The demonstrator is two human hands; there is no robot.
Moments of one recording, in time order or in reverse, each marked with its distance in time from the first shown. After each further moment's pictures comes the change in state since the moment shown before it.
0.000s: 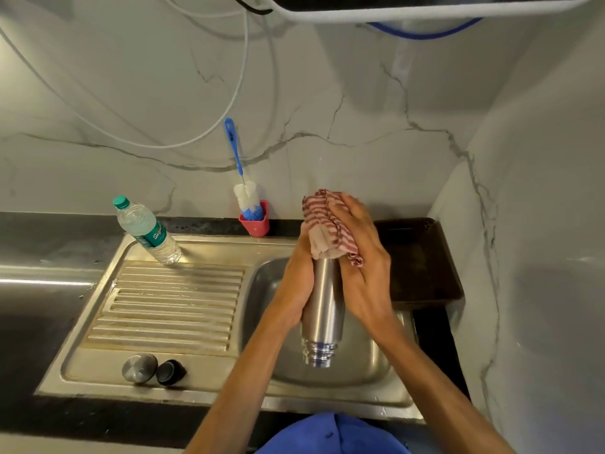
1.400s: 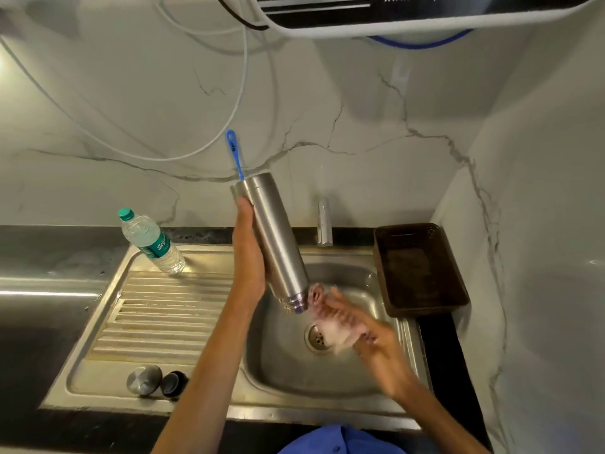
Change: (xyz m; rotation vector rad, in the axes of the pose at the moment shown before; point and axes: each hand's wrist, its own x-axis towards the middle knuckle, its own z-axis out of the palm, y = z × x) left_hand 0.028 0.044 -0.059 0.000 0.267 0.329; right_hand -0.097 0.028 -0.033 0.432 -0.394 0.525
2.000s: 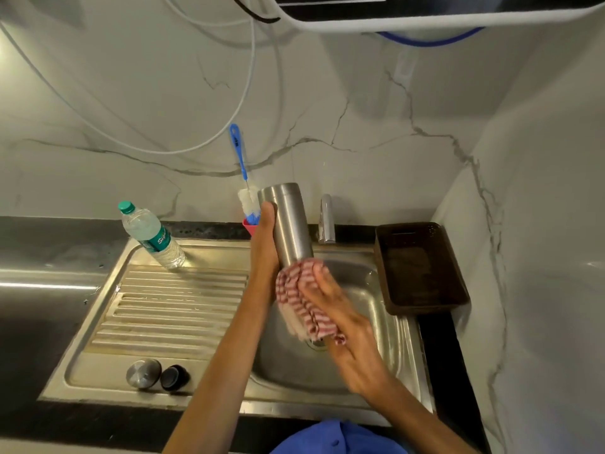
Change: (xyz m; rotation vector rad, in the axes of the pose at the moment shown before) left_hand -0.006 -0.012 0.011 0.069 0.047 -0.223; right_hand 0.021 -0.001 0.041 -0.385 0.023 -0.367
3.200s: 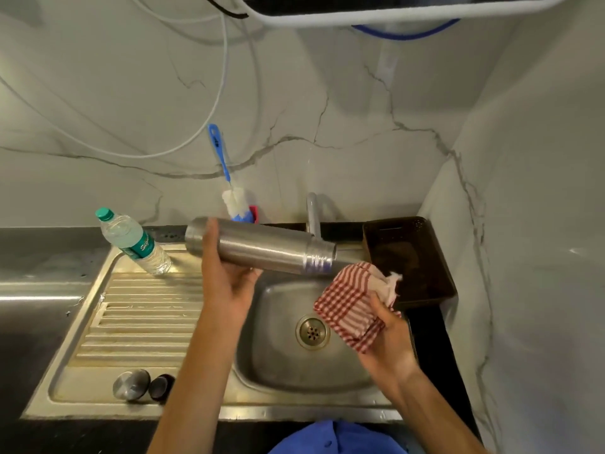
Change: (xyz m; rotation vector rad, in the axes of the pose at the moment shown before) left_hand -0.031 0.003 -0.028 -0.575 0.106 -0.085; right_hand -0.003 -0.016 -0.049 1.180 0.632 0.921
